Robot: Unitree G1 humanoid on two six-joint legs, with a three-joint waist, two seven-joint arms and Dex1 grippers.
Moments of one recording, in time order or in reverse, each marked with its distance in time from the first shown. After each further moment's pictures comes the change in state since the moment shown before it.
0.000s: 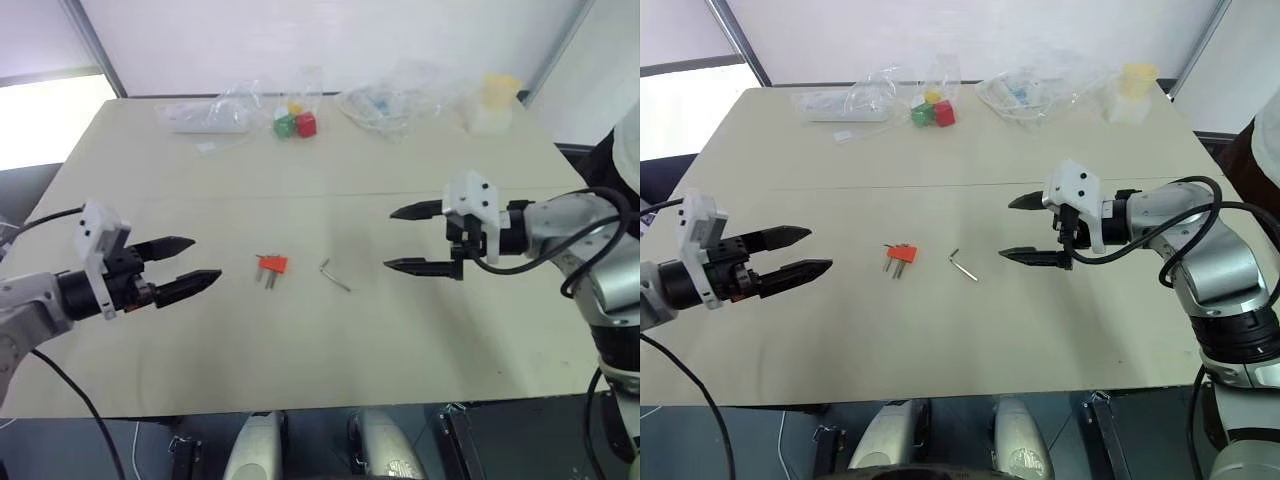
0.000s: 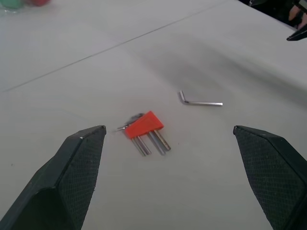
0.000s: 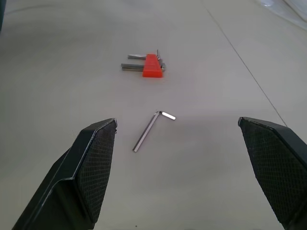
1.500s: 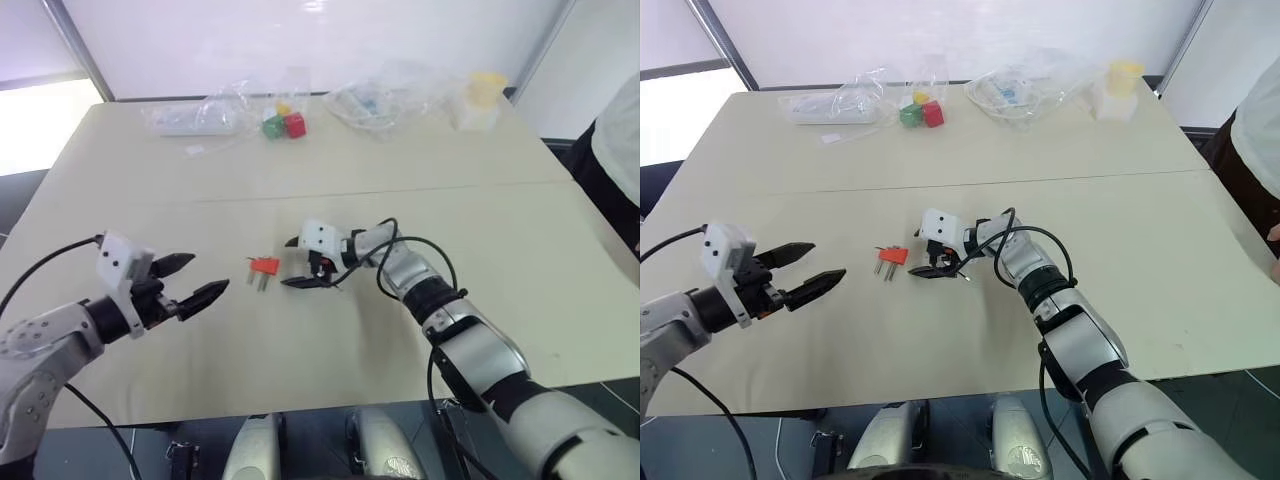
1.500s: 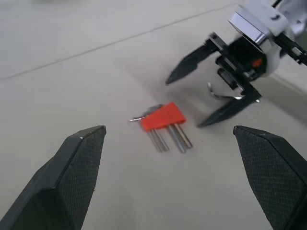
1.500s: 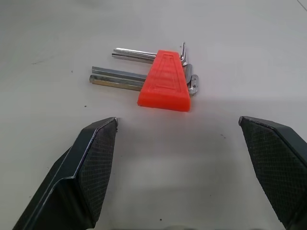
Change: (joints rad) left arm 0.120 -0.168 -0.039 -0.076 0.153 -0.097 0.171; right arm -0.343 0.722 0.324 1.121 -0.489 -0.713 -0.127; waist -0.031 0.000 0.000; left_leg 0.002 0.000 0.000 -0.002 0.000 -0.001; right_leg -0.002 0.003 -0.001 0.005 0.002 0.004
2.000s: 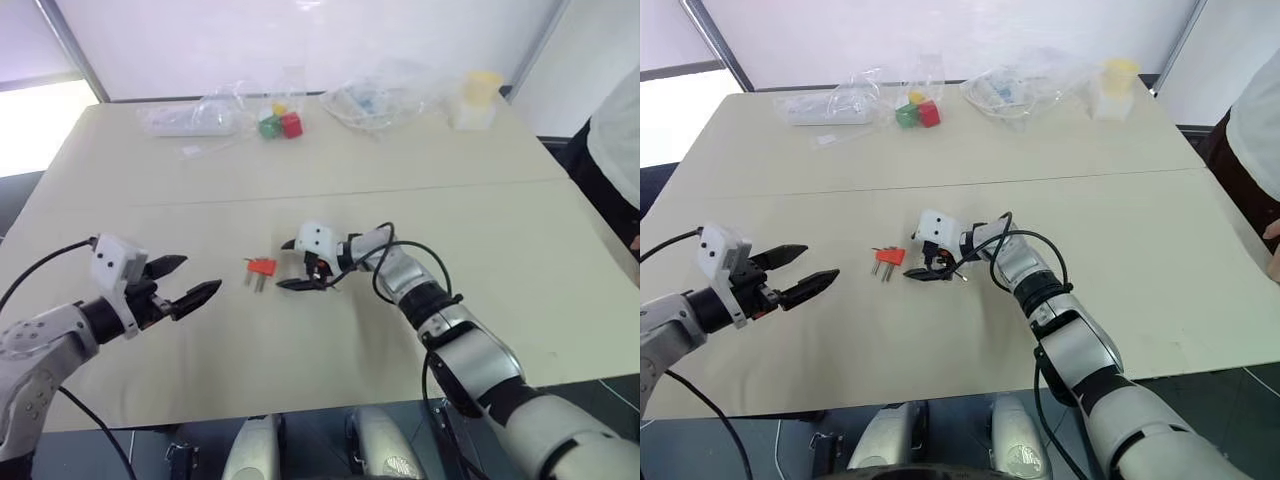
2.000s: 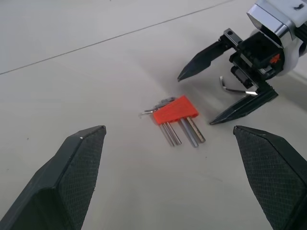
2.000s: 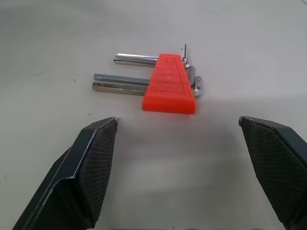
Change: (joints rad) left arm 0.009 -0.003 -0.001 0.017 0.032 -0.014 -0.003; right arm 0.024 0.053 -0.019 -0.022 -0.003 0.048 -0.015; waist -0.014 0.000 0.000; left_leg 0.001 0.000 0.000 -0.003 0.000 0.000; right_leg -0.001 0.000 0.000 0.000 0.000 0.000
